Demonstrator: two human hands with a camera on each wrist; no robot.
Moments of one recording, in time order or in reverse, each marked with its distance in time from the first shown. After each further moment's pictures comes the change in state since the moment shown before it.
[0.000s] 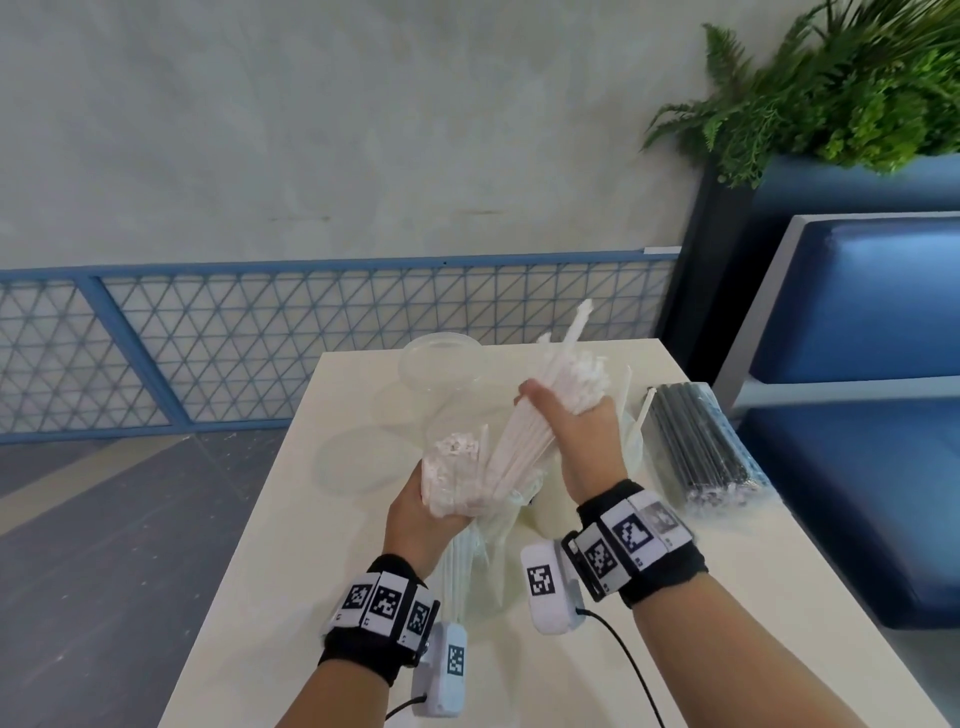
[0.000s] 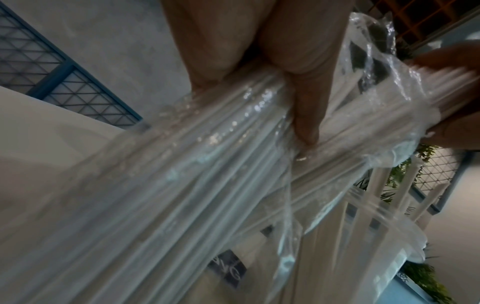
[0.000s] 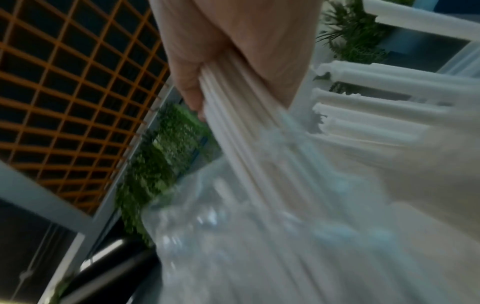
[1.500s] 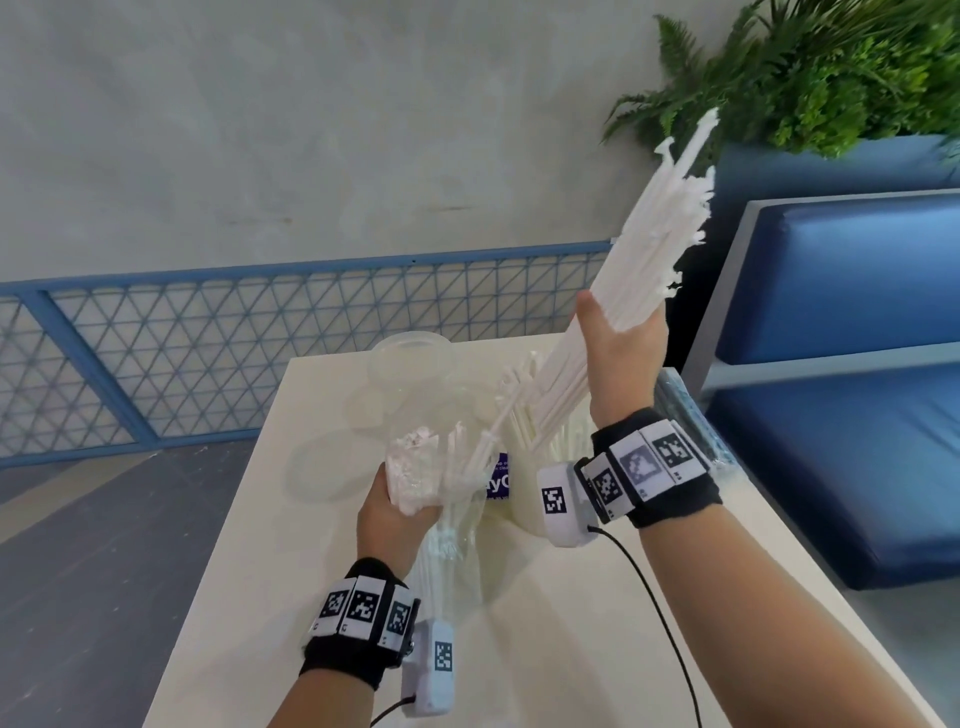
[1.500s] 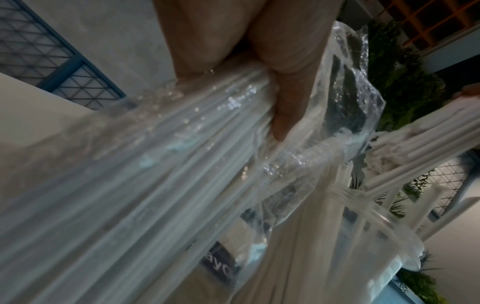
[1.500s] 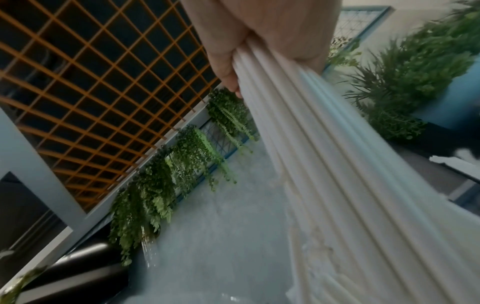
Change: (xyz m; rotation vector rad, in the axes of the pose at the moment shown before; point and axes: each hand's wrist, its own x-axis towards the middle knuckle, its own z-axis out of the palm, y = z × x) left_hand 0.003 -0.007 0.002 -0.020 0.061 0.003; right_hand 0.033 -0.057 -0.029 -0.054 0.384 -0.280
